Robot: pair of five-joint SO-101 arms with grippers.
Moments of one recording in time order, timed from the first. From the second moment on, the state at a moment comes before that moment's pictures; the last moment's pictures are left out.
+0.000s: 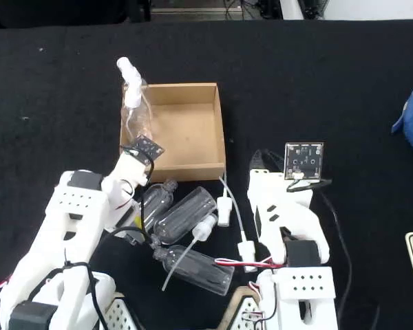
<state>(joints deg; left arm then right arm) 2.8 -32.8 56.3 64.3 -31.3 -0.9 -79.7 86.5 30.1 -2.9</state>
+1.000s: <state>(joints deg) -16.7 -32.8 47.9 78.4 -61.2 -0.9 -79.7 86.5 30.1 -2.9</state>
